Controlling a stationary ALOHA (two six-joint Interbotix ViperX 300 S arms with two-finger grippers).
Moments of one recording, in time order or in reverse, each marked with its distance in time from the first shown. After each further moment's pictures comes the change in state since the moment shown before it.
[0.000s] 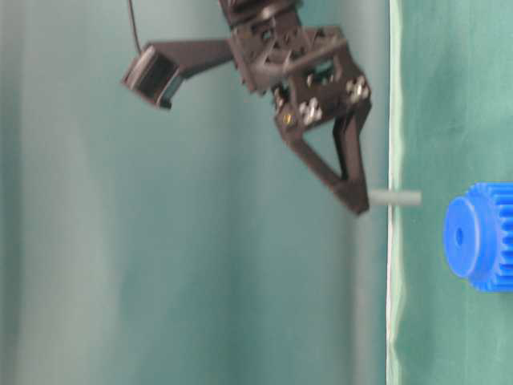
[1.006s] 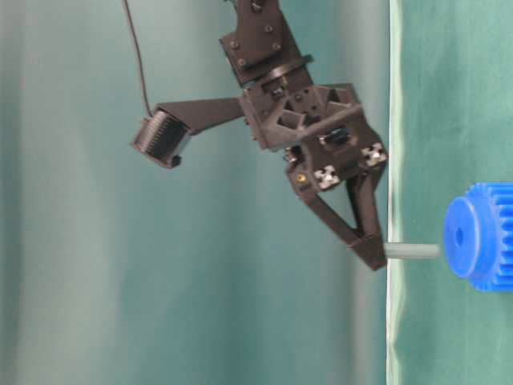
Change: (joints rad) left arm 0.000 0.000 0.000 -0.002 0.003 0.000; right arm 0.025 0.114 -0.121 0.003 0.034 0.000
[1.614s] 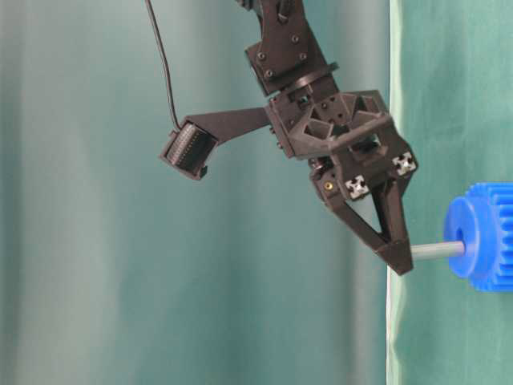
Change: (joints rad) left arm 0.000 0.002 0.000 0.000 -0.002 0.000; right arm 0.000 0.044 -0.011 0.018 -0.015 0.000
